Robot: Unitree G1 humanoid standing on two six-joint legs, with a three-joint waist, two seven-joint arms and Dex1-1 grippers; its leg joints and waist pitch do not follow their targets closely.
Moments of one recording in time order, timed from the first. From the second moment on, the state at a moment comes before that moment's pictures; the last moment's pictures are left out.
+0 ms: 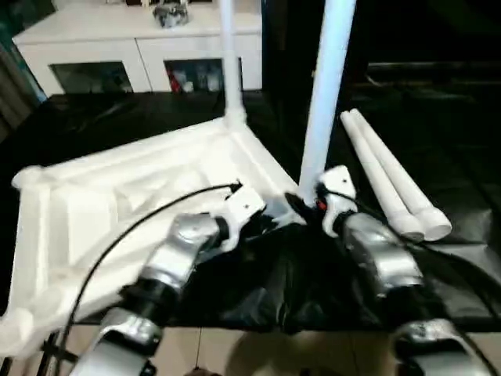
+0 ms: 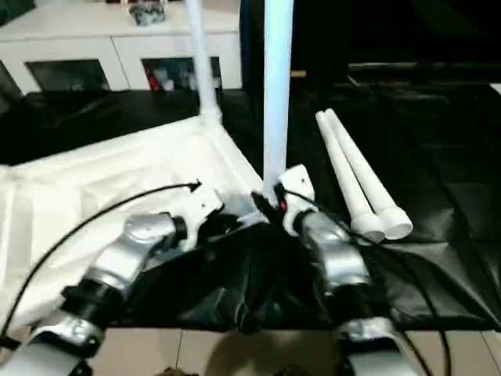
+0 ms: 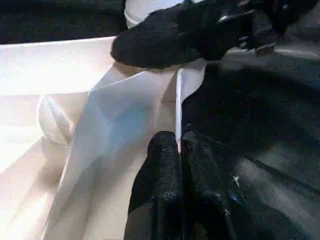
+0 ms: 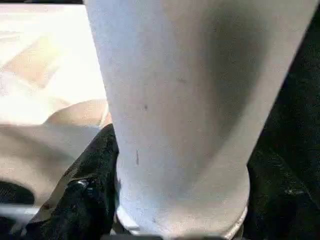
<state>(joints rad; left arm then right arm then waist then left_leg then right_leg) -0.52 0.12 -0.25 0.51 0.10 0.19 -0.76 -0.50 -0.11 0.04 0.60 0.03 0.11 0.41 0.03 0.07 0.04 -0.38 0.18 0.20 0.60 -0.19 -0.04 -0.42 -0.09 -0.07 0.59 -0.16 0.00</state>
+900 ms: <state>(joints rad) -0.49 0.26 -0.26 0.47 0.00 0.13 -1.10 -0.39 -0.33 0.14 0.44 0.11 0.05 0.99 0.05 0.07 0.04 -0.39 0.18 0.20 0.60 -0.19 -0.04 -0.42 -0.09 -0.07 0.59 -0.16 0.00</state>
